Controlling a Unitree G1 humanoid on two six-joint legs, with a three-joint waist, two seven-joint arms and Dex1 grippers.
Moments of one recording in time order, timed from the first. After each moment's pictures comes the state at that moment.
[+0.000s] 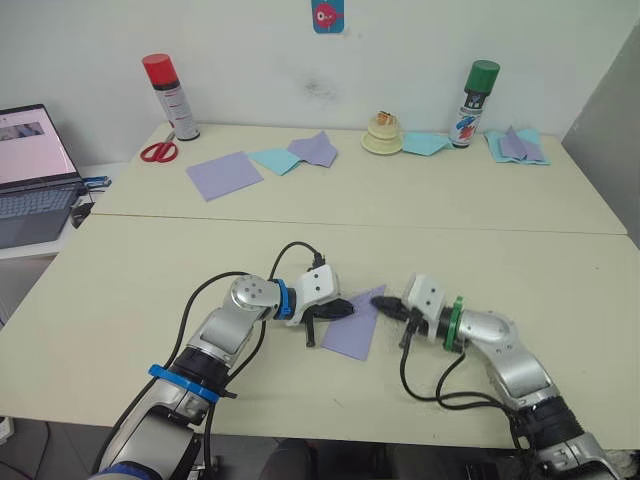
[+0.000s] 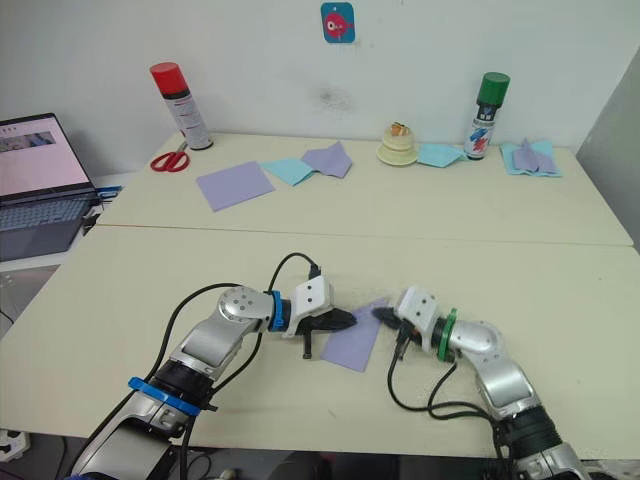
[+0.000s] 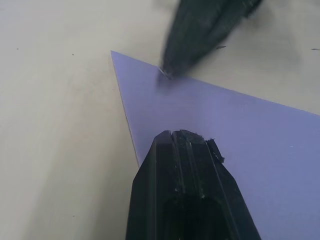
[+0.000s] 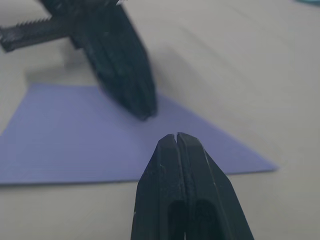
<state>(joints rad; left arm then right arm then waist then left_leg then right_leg) -0.51 0.44 -0.37 0.24 -0.05 0.17 -1.07 -0.20 -0.43 0.27 0.03 0.06 0.05 0.83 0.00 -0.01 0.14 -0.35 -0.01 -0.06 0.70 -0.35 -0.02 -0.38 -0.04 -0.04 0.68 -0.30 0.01</state>
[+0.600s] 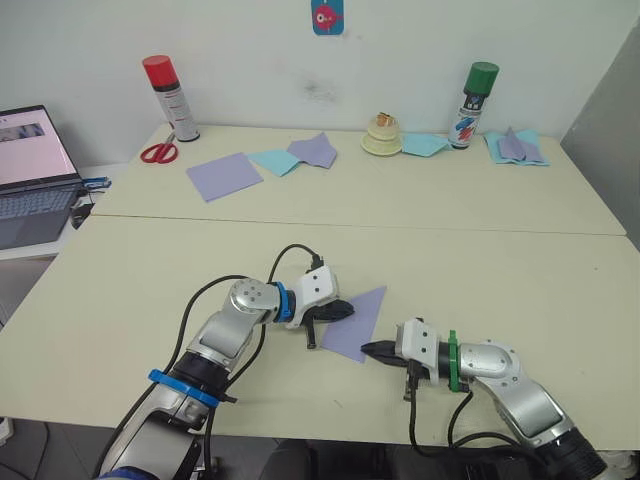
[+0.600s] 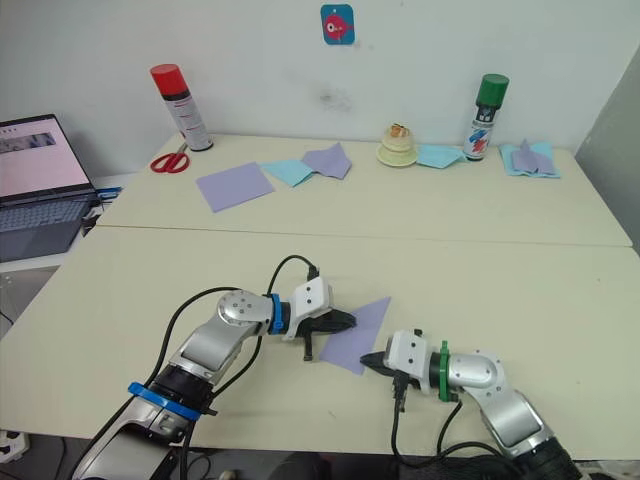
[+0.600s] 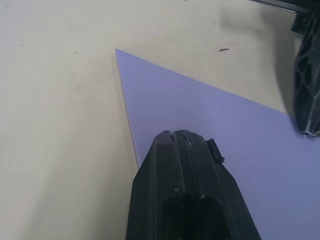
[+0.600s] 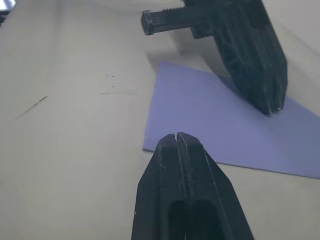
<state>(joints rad) -0.49 0.43 -0.36 0.22 -0.05 0.19 -1.06 -0.06 -0.53 0.37 -0.17 0.06 0.04 0.93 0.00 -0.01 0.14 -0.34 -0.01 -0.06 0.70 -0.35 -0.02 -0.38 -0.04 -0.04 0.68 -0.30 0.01</state>
